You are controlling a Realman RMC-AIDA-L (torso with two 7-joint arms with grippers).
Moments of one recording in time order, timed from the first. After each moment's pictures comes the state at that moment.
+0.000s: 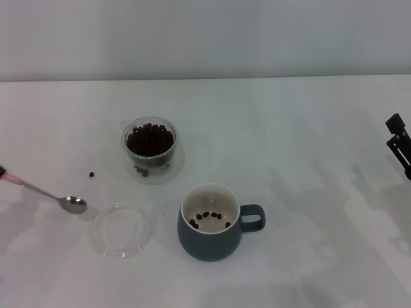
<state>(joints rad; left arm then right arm) -0.24 -1.98 0.93 0.23 -2.06 -1.37 1.57 0.27 2.01 -0.20 0.22 -1.40 -1.65 0.23</state>
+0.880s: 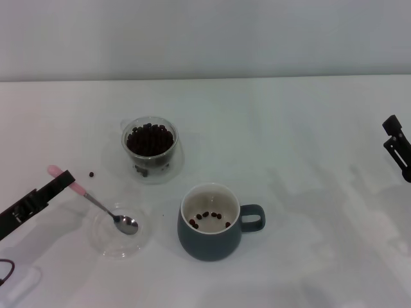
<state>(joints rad) -0.33 -2.02 0.92 0.24 -1.85 -1.31 1.59 0.27 2.01 -0.21 0.22 -1.40 -1.65 0.23</state>
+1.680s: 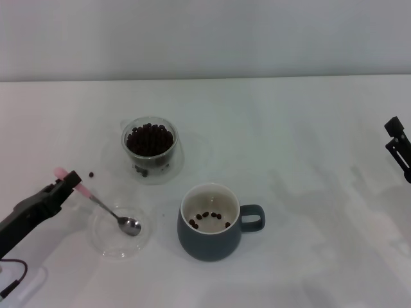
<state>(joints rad) -0.33 -2.08 0.92 0.19 -1.95 -1.24 1.86 0.26 2.01 -0.21 0.22 -1.40 -1.65 0.23</state>
